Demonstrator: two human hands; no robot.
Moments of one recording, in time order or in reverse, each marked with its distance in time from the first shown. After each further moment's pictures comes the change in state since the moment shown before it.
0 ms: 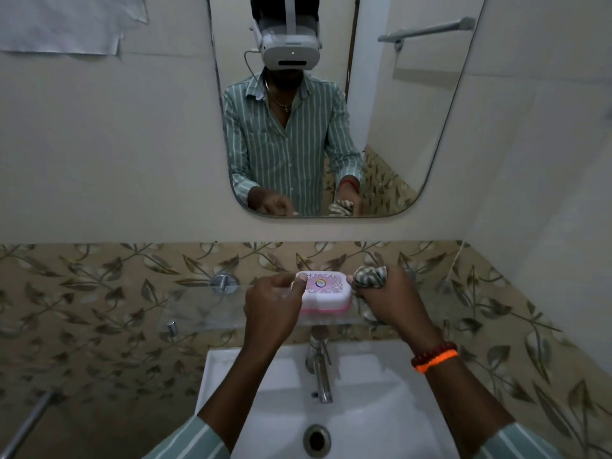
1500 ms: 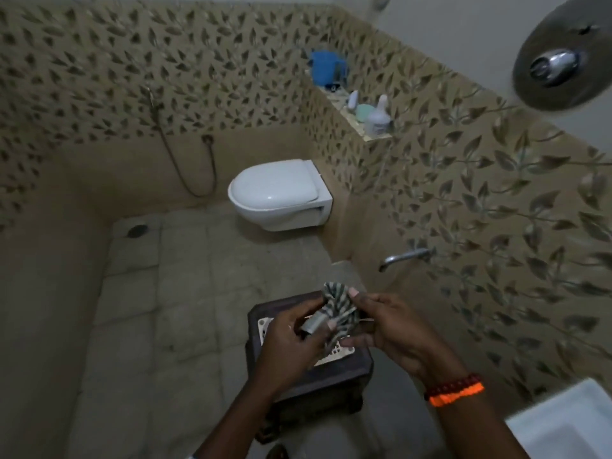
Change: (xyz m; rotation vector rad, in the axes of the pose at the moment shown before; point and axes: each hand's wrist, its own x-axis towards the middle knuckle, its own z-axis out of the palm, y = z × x) left_hand -0.355 -0.238 -0.387 -0.138 0.840 -0.312; right_hand -0.403 -0.228 0.361 0.359 -1.791 0.141
